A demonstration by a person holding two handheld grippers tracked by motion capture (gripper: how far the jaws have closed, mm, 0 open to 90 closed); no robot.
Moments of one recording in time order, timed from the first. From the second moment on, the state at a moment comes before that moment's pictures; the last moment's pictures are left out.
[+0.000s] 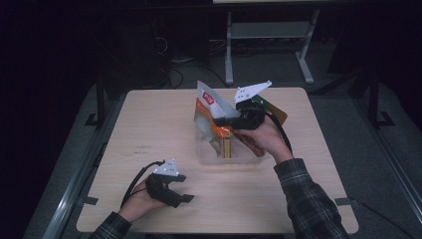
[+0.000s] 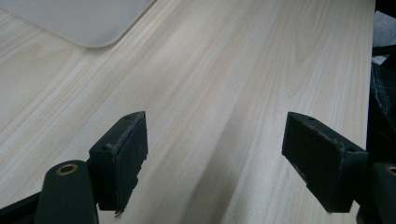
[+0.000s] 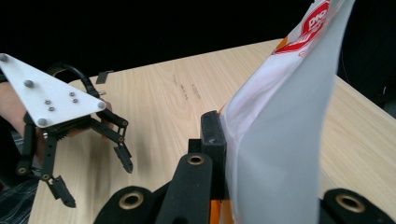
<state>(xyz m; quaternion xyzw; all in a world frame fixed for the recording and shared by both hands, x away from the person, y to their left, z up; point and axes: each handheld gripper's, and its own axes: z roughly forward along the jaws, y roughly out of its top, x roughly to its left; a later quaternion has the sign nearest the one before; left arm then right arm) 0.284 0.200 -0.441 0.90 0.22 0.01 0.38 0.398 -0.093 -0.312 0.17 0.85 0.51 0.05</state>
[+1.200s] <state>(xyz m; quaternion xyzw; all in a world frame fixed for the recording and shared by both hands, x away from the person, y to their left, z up) 0.282 0.197 -0.444 0.90 0.22 -0.01 0.38 0.414 -0.085 -0.360 0.21 0.86 0.47 0.03</state>
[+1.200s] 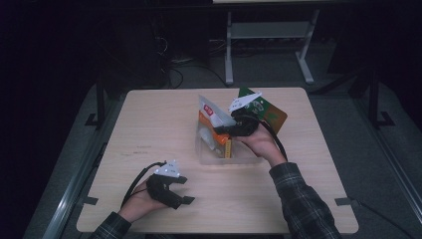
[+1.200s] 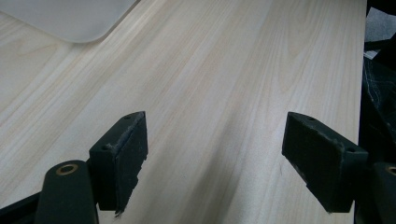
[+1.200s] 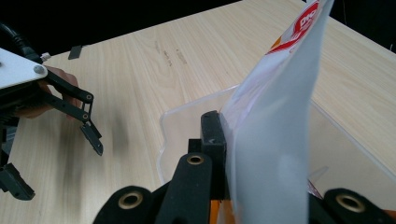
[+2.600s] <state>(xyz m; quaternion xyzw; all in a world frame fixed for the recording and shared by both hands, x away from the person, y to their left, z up) 0.282 0.194 -0.444 0.90 0.21 -0.01 0.38 0.368 -0.111 -0.349 0.24 0.84 0.49 0.09</state>
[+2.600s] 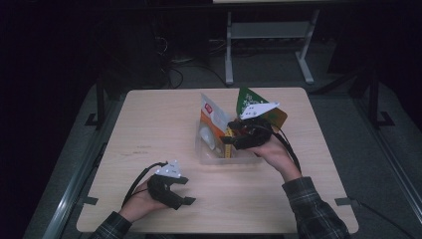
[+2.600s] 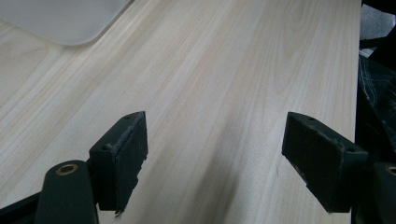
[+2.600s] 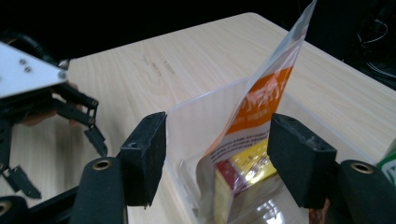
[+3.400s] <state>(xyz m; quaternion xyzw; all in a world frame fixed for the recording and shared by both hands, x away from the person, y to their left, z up) 0.281 0.197 -0.440 0.90 0.20 -0.01 0.39 0.316 -0.122 -0.372 0.19 0.86 0.47 0.07</state>
